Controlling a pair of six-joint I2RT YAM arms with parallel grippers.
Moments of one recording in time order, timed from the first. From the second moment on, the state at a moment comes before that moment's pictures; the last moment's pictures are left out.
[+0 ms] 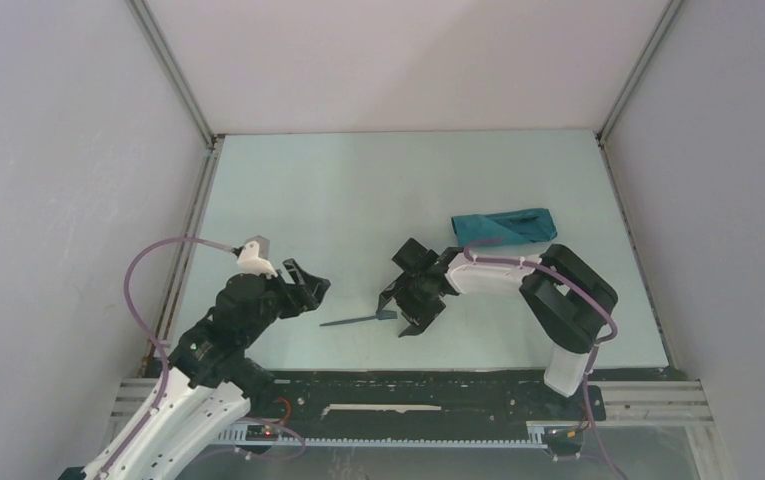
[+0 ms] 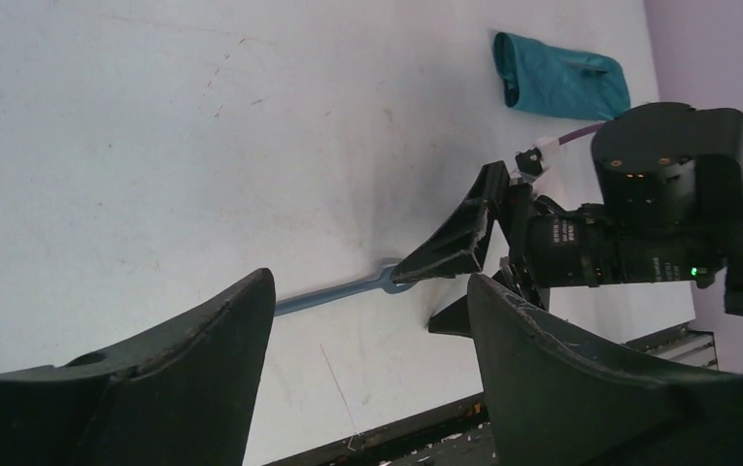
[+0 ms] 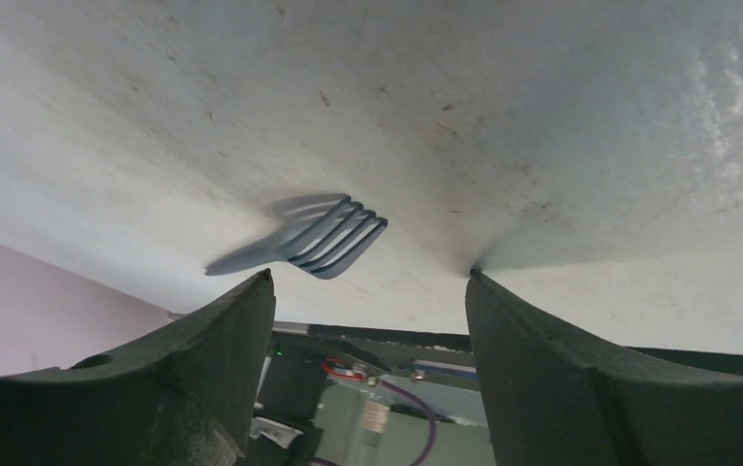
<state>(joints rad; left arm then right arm) -0.58 0.43 0.56 -0.59 -0.15 -0.73 0.88 1.79 1.03 -0.47 -0.24 1.62</state>
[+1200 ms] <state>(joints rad) -0.58 0.49 0.64 -0.60 -0.07 -0.62 0.80 1.89 1.22 -0.62 -0.16 1.59</state>
